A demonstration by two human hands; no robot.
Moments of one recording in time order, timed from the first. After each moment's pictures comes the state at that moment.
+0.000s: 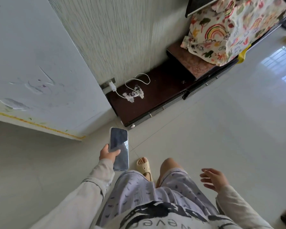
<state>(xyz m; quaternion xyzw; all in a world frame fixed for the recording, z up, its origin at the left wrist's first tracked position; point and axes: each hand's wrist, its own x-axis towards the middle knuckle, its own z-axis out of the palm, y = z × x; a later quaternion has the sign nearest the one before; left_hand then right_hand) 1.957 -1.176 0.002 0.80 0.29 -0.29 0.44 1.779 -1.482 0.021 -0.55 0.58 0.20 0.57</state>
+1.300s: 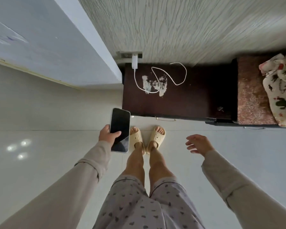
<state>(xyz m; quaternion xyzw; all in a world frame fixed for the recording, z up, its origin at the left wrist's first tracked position) 2.121 -1.296 -0.070 0.66 0.53 -0.25 0.47 2.191 -1.591 -0.075 -0.70 0.36 0.47 0.41</state>
